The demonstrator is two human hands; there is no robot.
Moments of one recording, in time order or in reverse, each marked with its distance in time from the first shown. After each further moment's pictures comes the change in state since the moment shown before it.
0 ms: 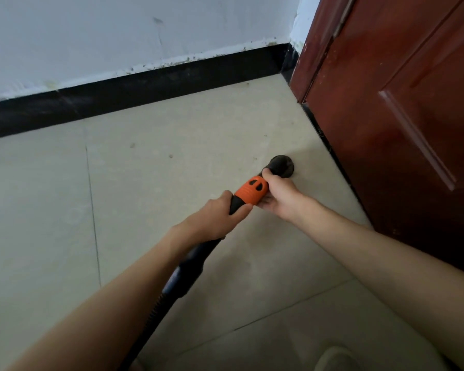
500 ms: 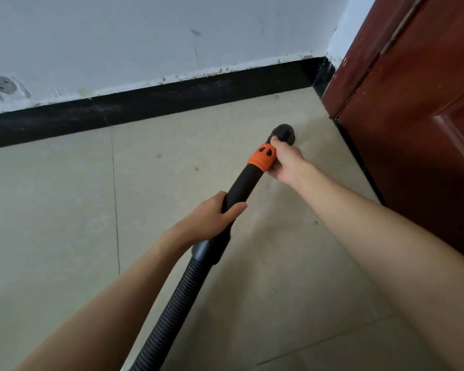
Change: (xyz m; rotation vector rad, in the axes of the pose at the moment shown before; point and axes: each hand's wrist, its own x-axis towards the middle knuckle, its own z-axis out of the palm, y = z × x) left_hand 0.022 -0.053 -0.051 -0.079 0.114 0.009; right_hand 0.036 -0.068 0.082 0.063 -0.002 -0.133
